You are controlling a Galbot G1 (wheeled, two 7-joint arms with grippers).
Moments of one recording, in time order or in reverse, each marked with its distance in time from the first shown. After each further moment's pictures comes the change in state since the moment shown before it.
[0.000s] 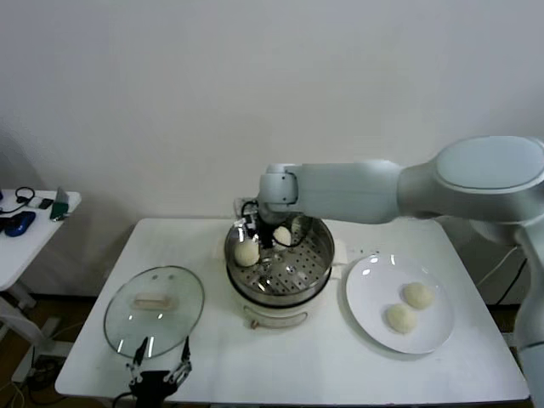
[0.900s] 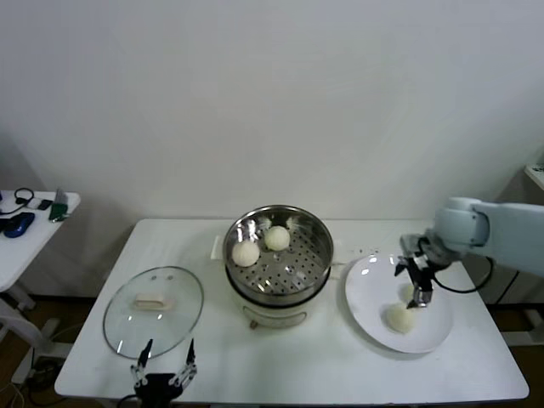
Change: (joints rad) left arm 0.013 -0.023 0.011 -0.003 0.046 -0.003 0.001; right arm -0.097 -0.727 -0.095 0.271 -0.407 0.070 -0.067
